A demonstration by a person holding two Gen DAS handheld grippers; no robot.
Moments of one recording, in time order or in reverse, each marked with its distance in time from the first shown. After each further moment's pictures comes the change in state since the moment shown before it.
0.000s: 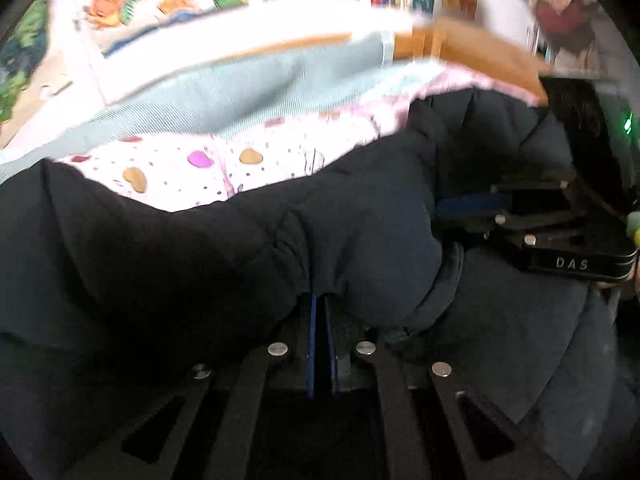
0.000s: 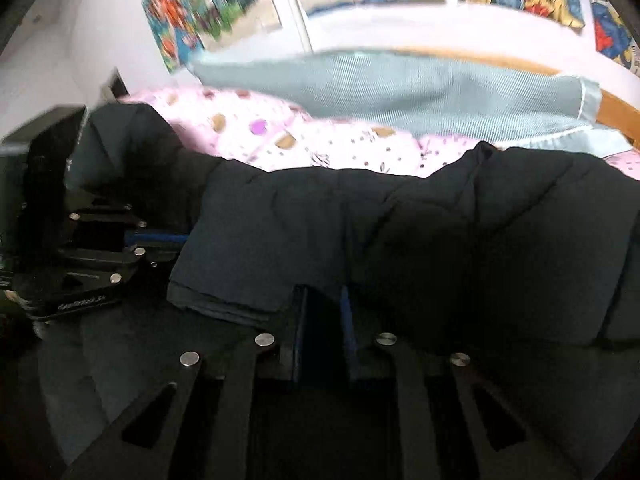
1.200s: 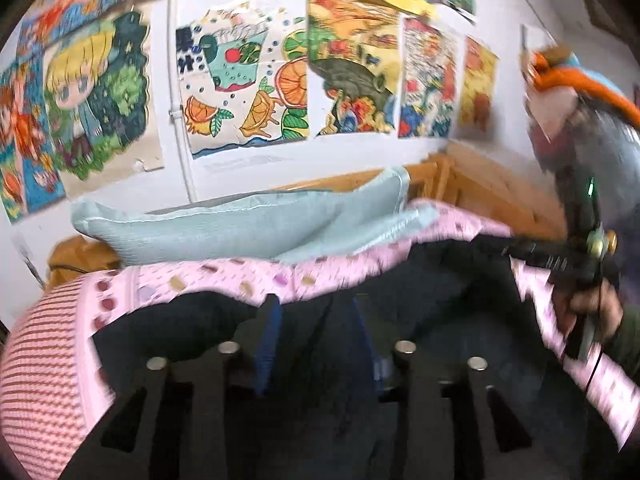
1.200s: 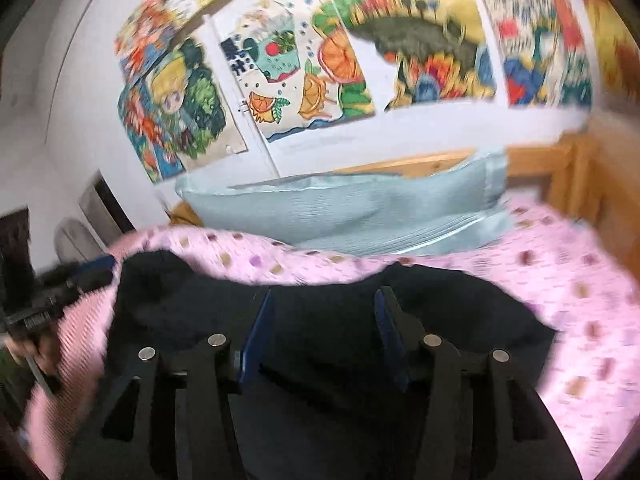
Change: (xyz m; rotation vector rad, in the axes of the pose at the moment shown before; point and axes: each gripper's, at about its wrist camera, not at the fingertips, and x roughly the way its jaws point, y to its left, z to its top) left arm -0.155 0.037 0.046 -0.150 -0.266 0.029; right arm -0.143 -0.050 0.059 0.224 -0.225 -0.064
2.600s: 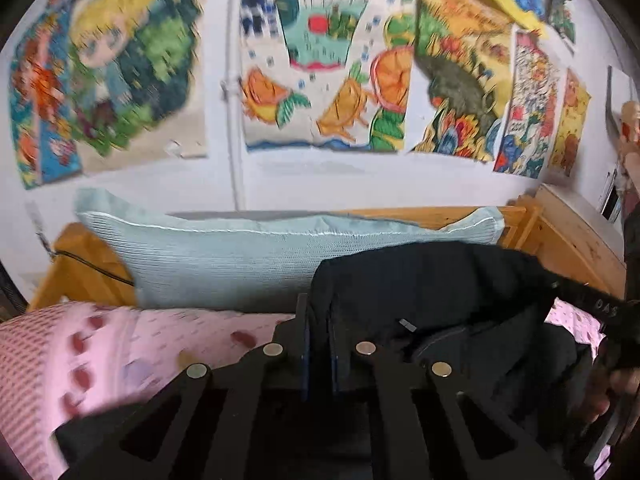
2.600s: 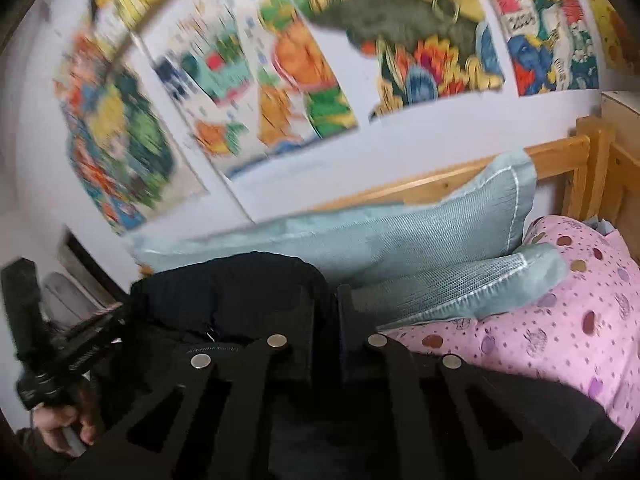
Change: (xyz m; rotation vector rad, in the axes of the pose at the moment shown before) left arm 0.084 0.051 0.041 -0.148 -0.046 0.185; right arm 0.084 0.005 0.057 0.118 -0.071 -0.041
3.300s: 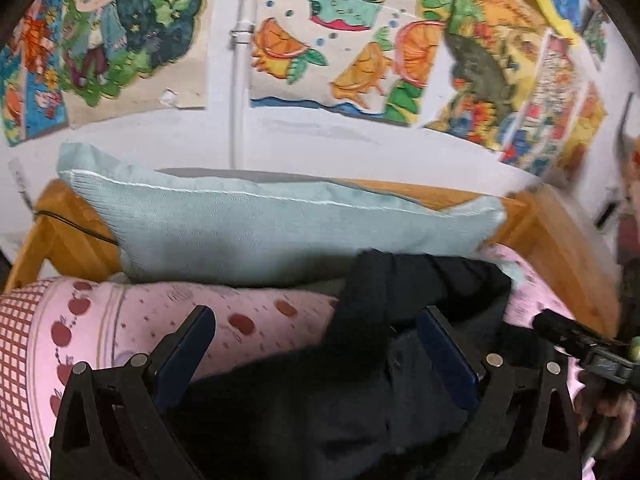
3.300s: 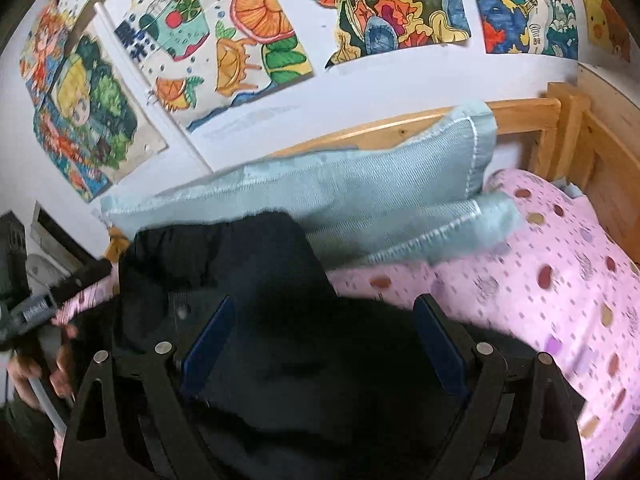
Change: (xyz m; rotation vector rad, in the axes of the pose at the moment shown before) left arm 0.045 0.020 0.015 -0.094 0.184 -0.014; right arm 0.020 -0.020 -0.001 0.035 0.206 -0.153
